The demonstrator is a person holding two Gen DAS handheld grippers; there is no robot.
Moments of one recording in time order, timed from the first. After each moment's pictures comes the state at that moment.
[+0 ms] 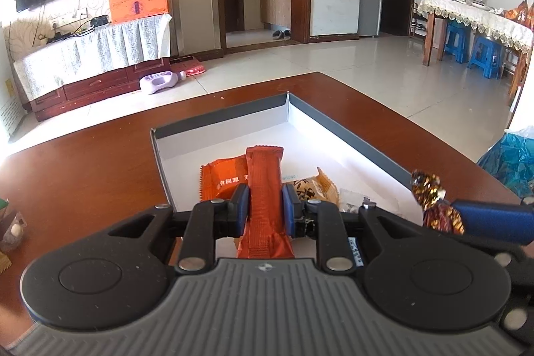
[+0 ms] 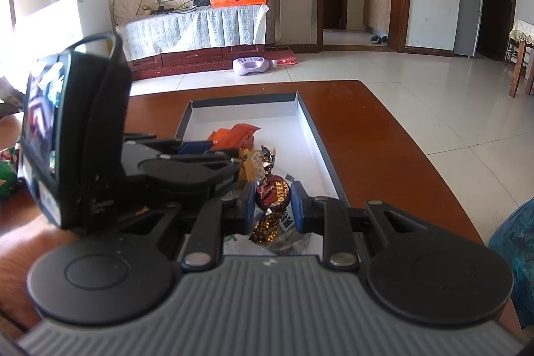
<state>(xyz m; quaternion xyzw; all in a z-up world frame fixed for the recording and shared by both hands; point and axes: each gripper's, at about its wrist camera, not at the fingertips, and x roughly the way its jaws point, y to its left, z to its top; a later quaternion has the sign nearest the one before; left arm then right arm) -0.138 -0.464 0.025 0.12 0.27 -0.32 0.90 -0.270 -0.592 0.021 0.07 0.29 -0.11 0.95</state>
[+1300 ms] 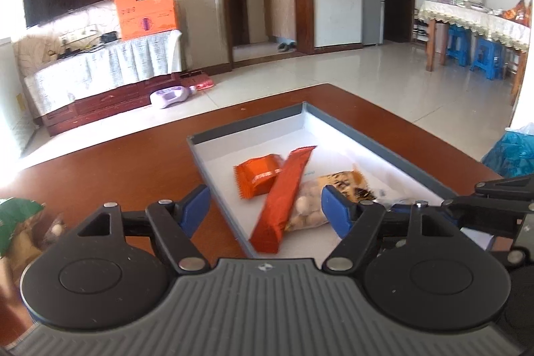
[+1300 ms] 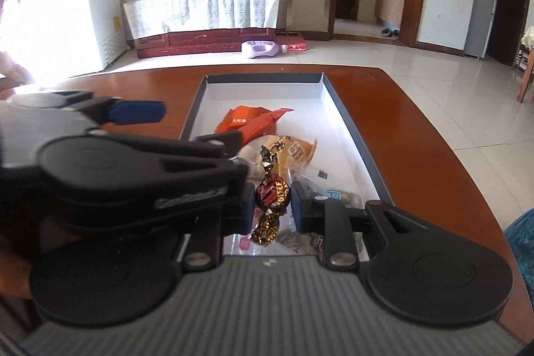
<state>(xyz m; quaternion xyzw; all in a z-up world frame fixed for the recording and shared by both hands) -0.168 -0.414 0.046 0.12 0.24 -0.30 0.92 -0.240 -0.576 -0.003 0.05 0.32 -0.10 0.94</state>
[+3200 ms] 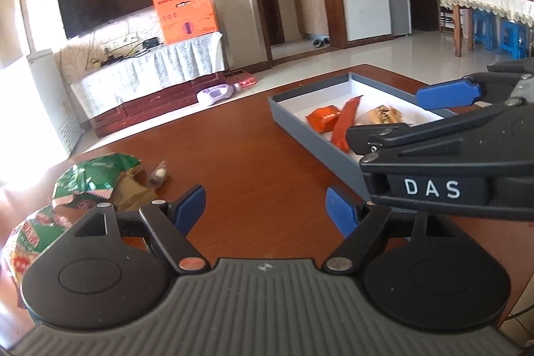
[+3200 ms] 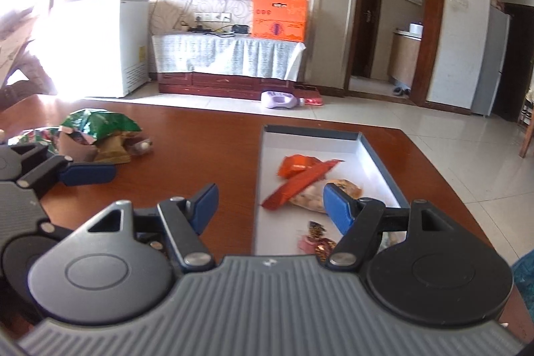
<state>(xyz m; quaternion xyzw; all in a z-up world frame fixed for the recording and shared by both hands) -0.253 -0.288 0.055 0.16 0.22 -0.24 0.93 -0.275 -0.497 0.029 0.00 0.23 -0.07 0.97</state>
